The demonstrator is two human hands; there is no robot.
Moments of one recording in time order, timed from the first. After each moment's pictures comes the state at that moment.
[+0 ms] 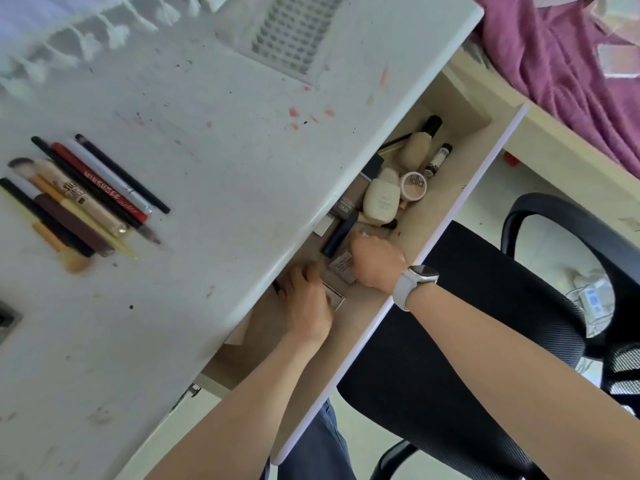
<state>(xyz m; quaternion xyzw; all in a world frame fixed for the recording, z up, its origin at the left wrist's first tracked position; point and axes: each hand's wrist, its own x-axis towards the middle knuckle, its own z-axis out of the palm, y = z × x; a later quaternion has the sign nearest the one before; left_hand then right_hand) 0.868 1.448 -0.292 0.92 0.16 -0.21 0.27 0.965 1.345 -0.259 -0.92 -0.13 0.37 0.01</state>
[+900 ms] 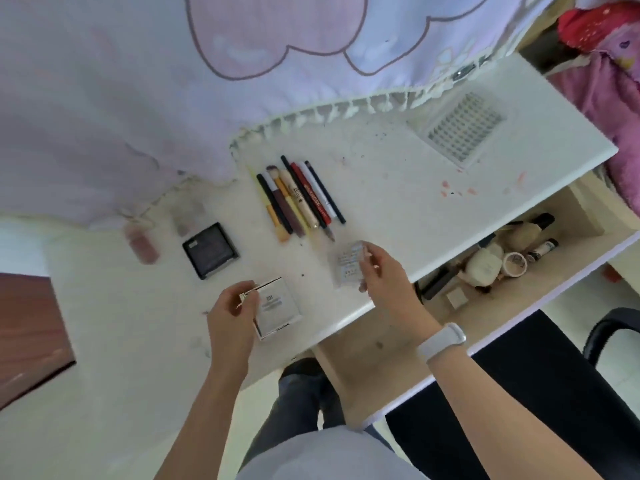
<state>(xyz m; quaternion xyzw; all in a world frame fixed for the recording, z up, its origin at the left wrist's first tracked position) 0.758 1.638 -0.147 0.61 0.54 0.13 0.57 0.909 1.485 -0.162 -0.81 -0.10 0.32 0.48</state>
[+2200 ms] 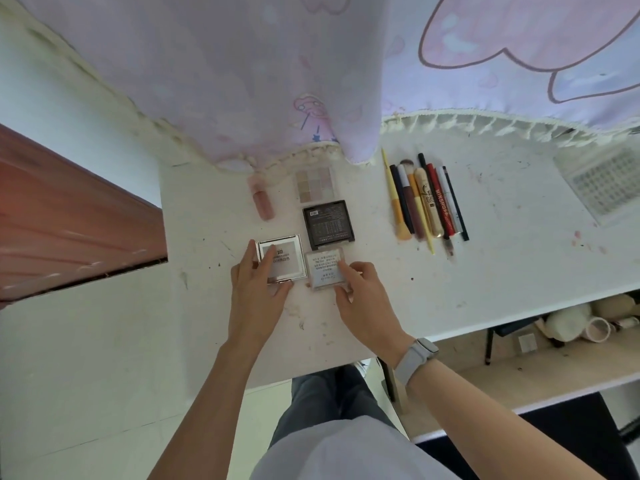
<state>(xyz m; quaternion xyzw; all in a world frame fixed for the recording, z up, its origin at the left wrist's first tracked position) 0.669 1.741 -0.174 0.82 0.47 0.05 0.33 0.796 1.620 -0.160 -0.83 -0.35 0.32 0.29</state>
